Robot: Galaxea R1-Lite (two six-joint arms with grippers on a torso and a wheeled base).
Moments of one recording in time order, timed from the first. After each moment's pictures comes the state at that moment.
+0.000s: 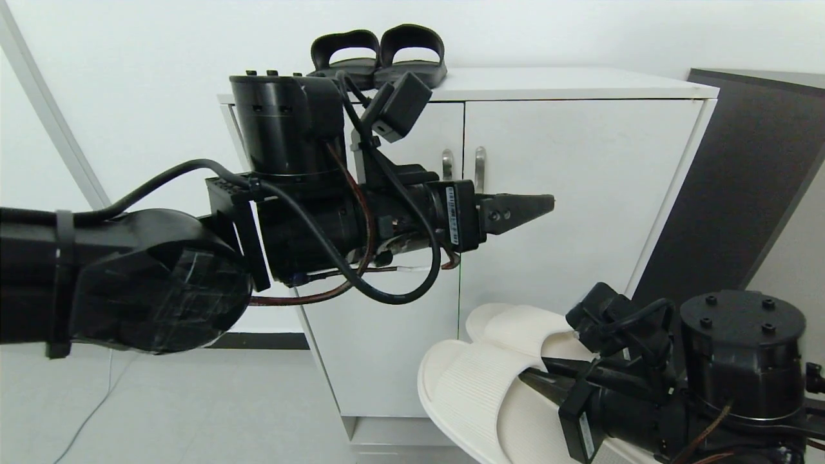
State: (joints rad) left arm -0.72 1.72 -1.21 -0.49 -0.37 -0.25; right arm 0.85 1.54 -0.54 -0.65 -0.08 -0.01
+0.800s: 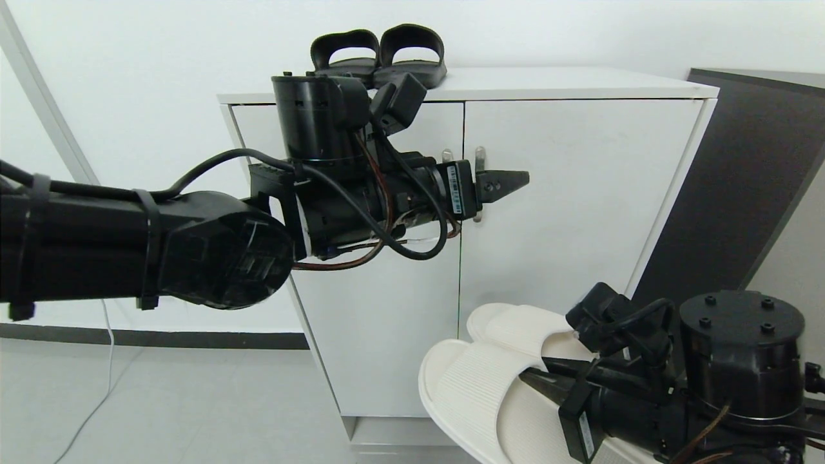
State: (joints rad) left arm -0.67 1.83 -1.35 -0.46 -0.25 -0.27; right arm 0.85 1.54 -0.54 -0.65 -0.08 -0.01
